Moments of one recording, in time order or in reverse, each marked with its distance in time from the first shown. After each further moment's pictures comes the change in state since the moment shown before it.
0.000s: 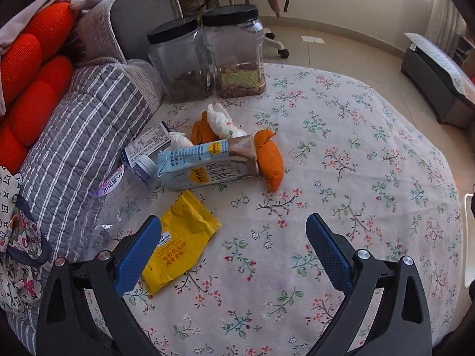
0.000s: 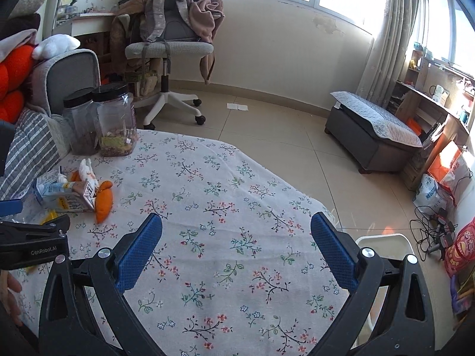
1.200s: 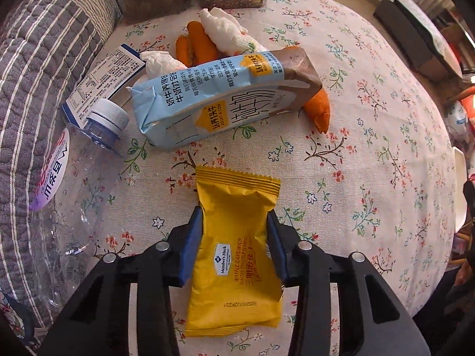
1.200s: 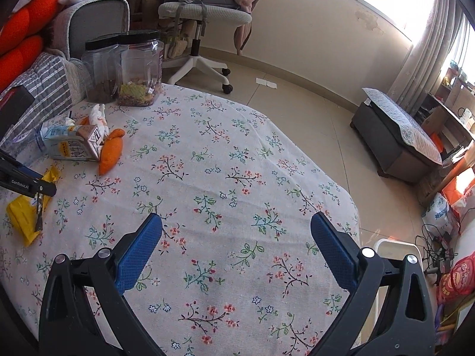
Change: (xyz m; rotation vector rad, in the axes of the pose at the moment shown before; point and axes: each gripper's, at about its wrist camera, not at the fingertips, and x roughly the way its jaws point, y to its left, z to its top) left arm 0.072 0.060 -0.016 0.120 0.307 -0.276; right arm 0.037 0.024 -0.019 -0.164 0.121 0.088
